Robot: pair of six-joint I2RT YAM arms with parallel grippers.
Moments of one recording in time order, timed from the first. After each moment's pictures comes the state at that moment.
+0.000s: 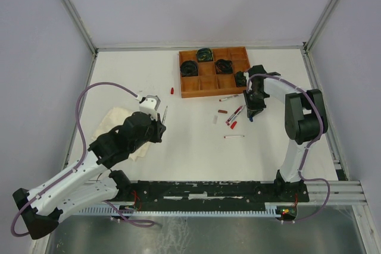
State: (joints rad) left arm -0.84 0.76 0.77 -0.60 -0.31 -0.42; right arm 0.18 1.93 1.31 -0.76 -0.06 0.08
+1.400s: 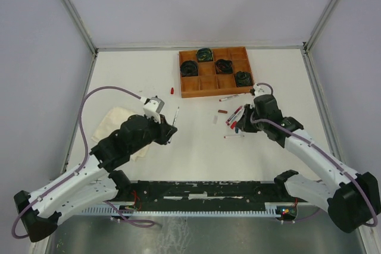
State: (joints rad) left arm -0.84 0.69 0.68 -0.40 -0.13 -0.42; right arm 0.44 1.08 0.74 -0.47 -0.07 0.48
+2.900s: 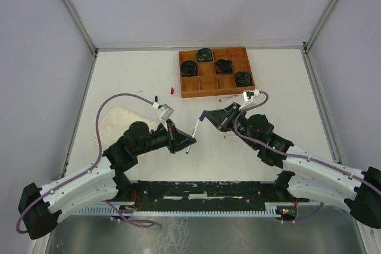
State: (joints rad) left arm -0.86 0.74 0.45 0.13 0.30 -0.59; right arm 0.91 0.94 0.56 0.32 0.20 0.99
